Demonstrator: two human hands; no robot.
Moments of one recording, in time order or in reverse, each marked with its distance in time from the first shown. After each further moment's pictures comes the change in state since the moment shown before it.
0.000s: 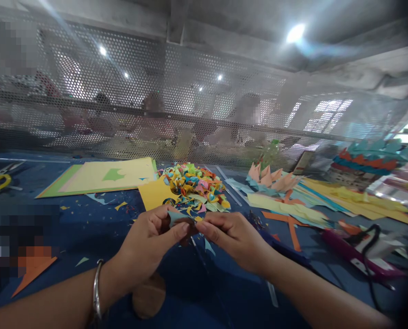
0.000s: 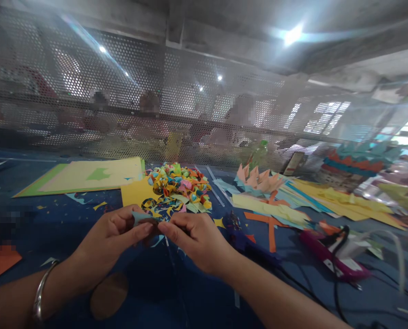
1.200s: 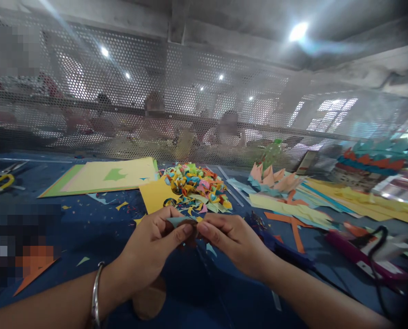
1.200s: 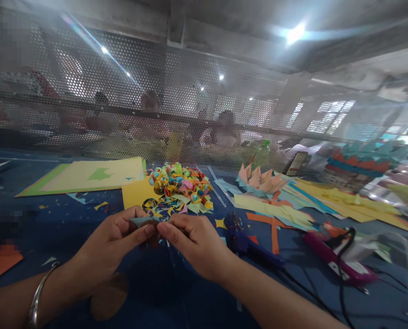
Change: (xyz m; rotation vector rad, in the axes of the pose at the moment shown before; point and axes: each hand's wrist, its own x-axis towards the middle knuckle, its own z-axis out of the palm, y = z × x) left_hand -0.003 0.003 0.005 -0.030 -0.023 -0.036; right_hand 0.000 -0.005 0.003 0.027 -0.003 -0.006
